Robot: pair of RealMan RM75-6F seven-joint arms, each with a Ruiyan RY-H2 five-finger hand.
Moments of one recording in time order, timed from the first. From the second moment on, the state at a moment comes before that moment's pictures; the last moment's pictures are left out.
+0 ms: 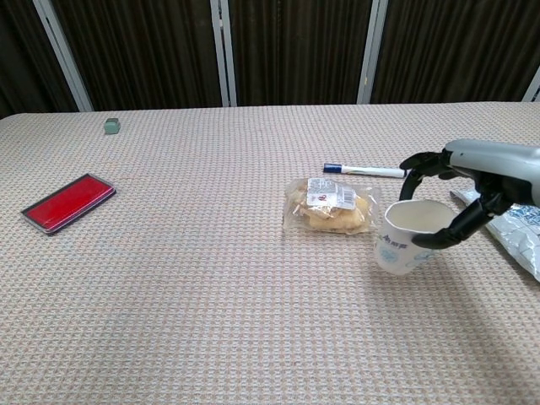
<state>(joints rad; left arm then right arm) -0.23 -1.09 -0.03 -1.59 1.52 1.36 -0.05 0.58 -1.39 0.17 -1.95 -0.81 1.09 -0.39</state>
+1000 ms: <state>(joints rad) -0.23 -1.09 -0.03 -1.60 1.52 1.36 -0.04 0.59 -1.46 0.12 -1.73 -0.72 1.26 -0.60</state>
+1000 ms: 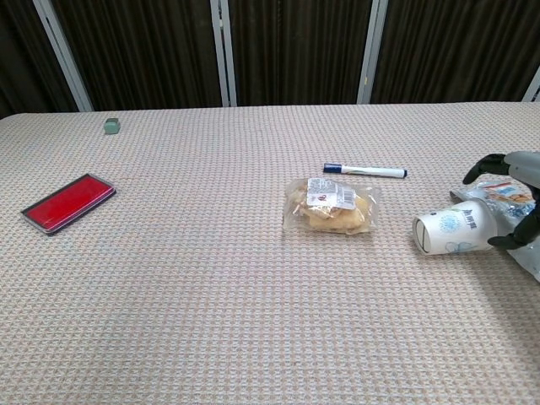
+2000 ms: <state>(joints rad) -0.23 -1.08 -0.03 -1.60 1.52 1.35 -0.05 0.59 -1.68 0.09 -1.52 -0.90 1.32 -0.75</state>
